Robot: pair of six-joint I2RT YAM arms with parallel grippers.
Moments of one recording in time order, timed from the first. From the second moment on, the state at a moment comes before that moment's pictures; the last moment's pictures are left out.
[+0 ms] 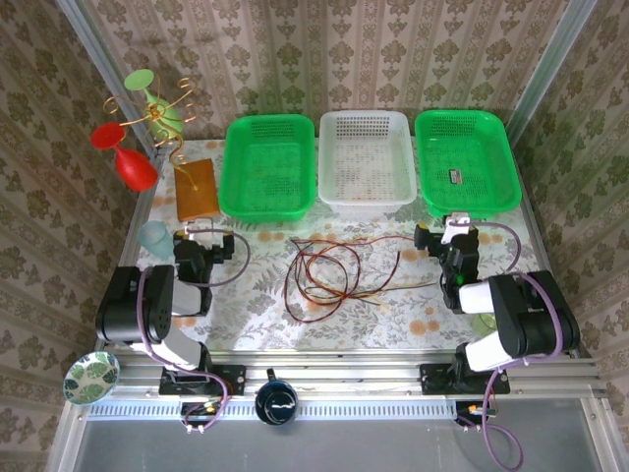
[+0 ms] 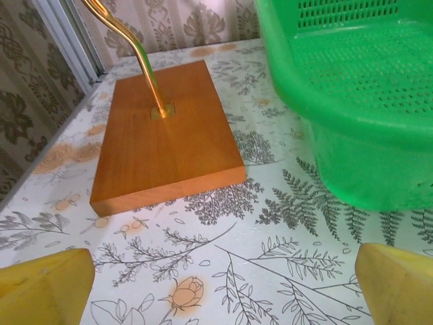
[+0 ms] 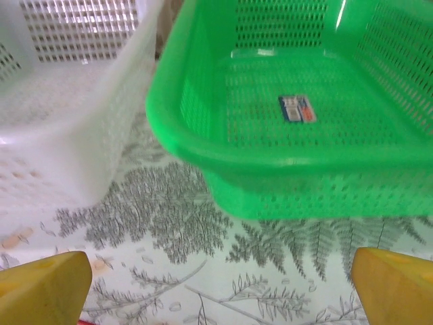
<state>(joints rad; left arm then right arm) -0.04 1.53 0.23 1.04 -0.07 0.12 0.04 1.43 0.25 0.92 0.15 0.05</state>
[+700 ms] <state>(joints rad) -0.21 0.92 0.52 -0.03 -0.18 0.00 0.16 0.83 0.41 0.10 0.21 0.17</state>
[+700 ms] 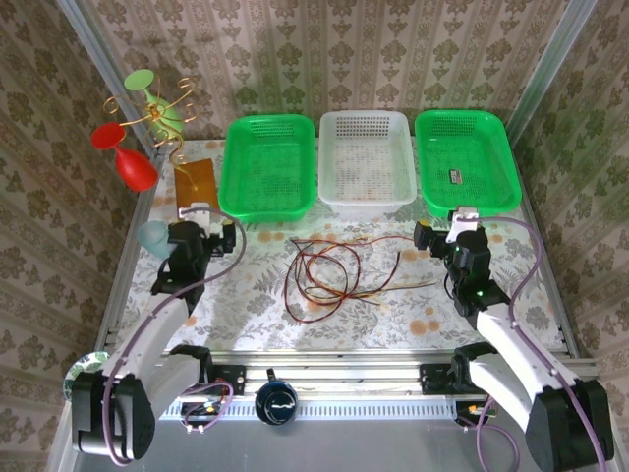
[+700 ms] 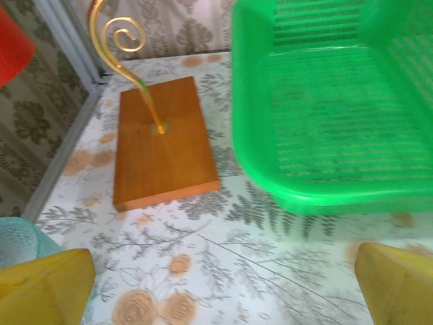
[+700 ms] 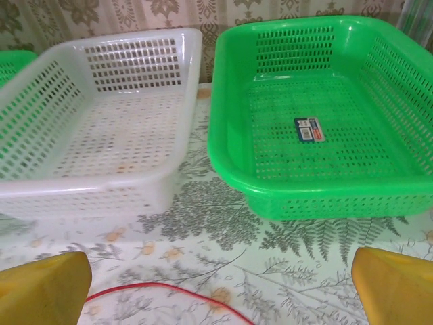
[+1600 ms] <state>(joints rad) -0.69 1.41 0.72 -0.32 0.00 -0.36 0.36 1.18 0.77 -0.37 -0.09 0.63</state>
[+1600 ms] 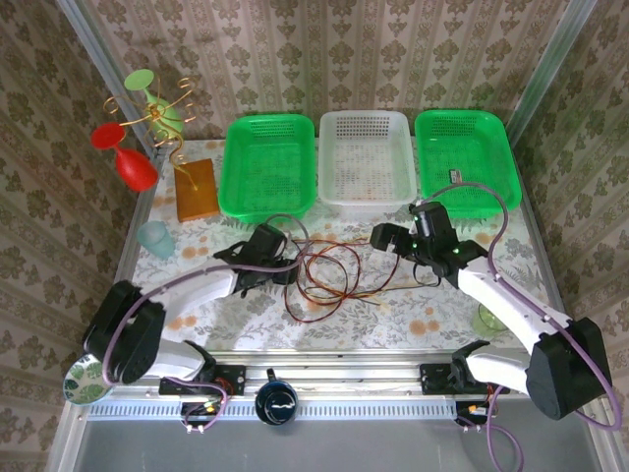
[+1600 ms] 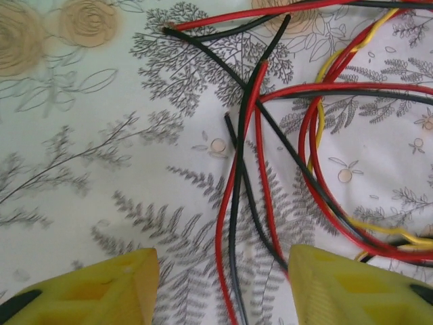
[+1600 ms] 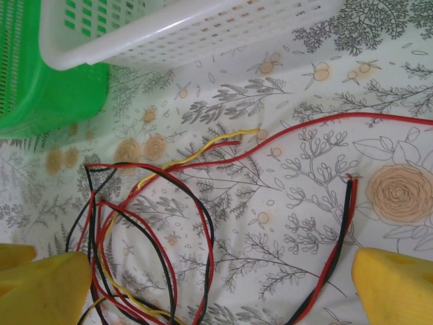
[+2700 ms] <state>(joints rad) -0.82 1.33 0.99 -0.56 -0.17 -0.31 0.36 1.11 0.80 -0.37 -0.13 0.63</state>
